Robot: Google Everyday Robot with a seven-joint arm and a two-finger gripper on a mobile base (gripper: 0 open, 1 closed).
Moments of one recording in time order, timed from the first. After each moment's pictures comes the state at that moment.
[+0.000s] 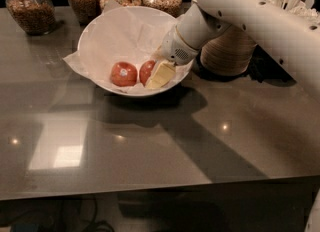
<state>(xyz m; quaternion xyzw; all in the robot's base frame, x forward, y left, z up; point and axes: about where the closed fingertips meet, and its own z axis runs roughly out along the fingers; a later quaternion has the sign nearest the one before) 0.612 0.001 0.853 -0.64 0.70 0.18 0.26</state>
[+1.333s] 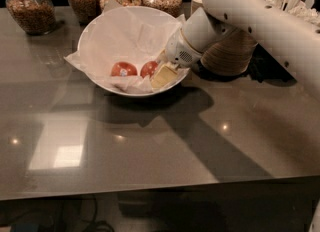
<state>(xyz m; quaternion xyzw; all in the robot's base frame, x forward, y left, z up) 0.610 -0.001 0.851 -0.63 0.70 0.20 0.26</state>
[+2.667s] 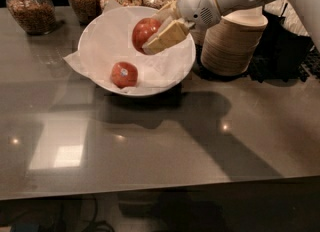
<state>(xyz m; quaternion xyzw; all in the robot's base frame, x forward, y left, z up) 0.590 0.004 0.984 -0.63 0.60 0.30 0.39</state>
